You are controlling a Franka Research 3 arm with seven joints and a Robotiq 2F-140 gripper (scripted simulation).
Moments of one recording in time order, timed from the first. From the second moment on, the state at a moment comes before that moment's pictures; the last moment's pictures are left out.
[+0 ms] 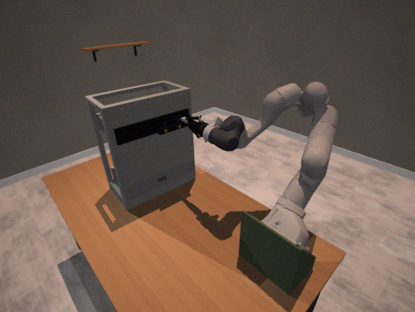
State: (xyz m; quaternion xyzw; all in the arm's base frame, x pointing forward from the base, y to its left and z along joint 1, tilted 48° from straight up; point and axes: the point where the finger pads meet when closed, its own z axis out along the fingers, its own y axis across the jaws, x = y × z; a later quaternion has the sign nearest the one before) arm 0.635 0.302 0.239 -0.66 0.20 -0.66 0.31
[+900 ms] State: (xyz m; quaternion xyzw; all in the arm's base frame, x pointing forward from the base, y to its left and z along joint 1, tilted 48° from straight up) arm 0.640 0.302 0.237 -0.66 0.20 -0.65 0.31
